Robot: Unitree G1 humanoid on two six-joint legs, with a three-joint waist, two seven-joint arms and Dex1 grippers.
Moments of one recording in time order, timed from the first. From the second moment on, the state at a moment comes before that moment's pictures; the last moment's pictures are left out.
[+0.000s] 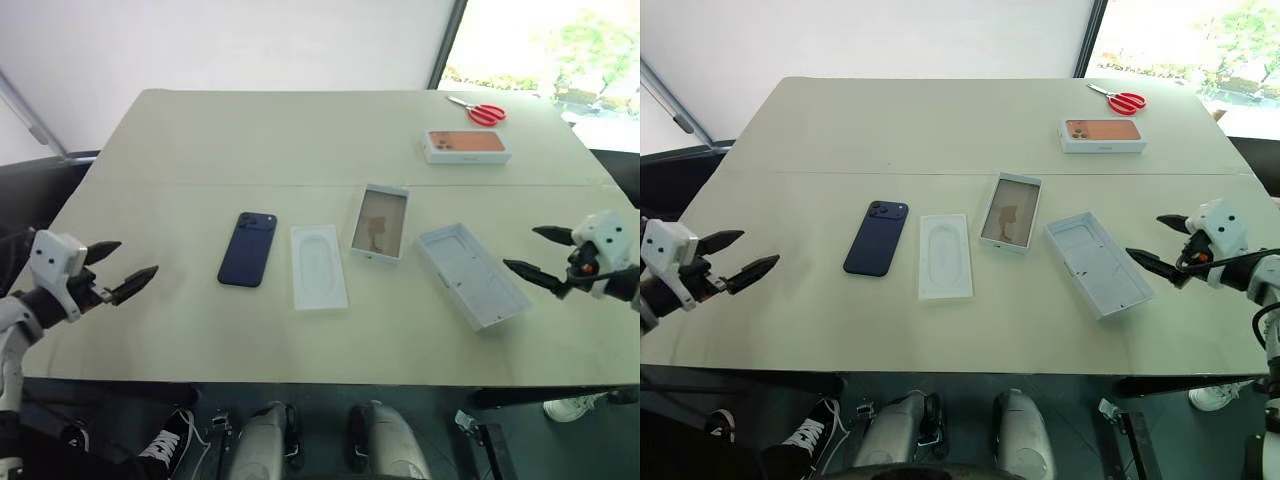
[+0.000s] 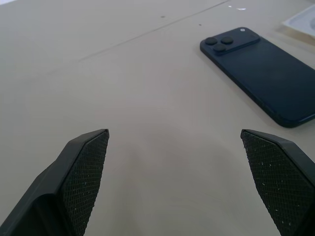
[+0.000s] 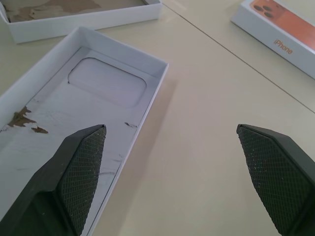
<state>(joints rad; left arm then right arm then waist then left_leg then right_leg) -0.06 0.83 0.45 0.16 -0.42 0.17 -0.94 -0.26 -0.94 -0.30 0.41 0.30 0.02 1.07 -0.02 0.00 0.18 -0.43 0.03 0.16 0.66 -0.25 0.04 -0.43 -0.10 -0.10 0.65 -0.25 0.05</state>
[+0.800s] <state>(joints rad) -0.09 0.83 0.44 0.13 -0.41 0.19 -0.92 -0.28 -0.92 -0.25 0.38 0.30 0.04 1.06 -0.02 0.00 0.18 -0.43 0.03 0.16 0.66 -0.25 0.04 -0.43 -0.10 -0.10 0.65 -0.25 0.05</state>
